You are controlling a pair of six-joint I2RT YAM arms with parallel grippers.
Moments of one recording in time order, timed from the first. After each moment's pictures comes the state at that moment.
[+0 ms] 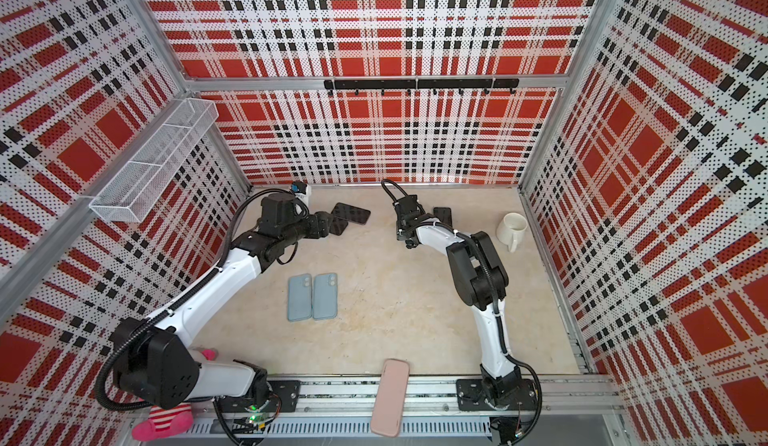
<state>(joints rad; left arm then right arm) -0.31 1.38 1.13 -0.30 0.01 -0.22 0.47 2.18 1.62 -0.38 0.34 0.38</state>
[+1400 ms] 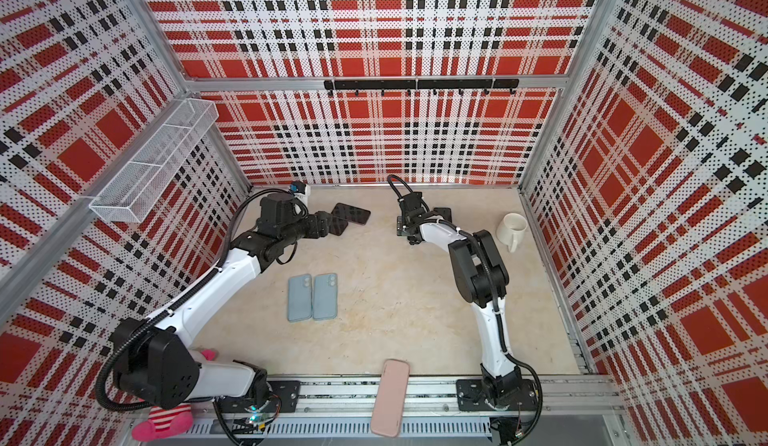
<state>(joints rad) -0.30 1.38 1.13 -0.29 0.02 -0.22 0.45 2.13 1.60 -0.37 0.31 0.40</state>
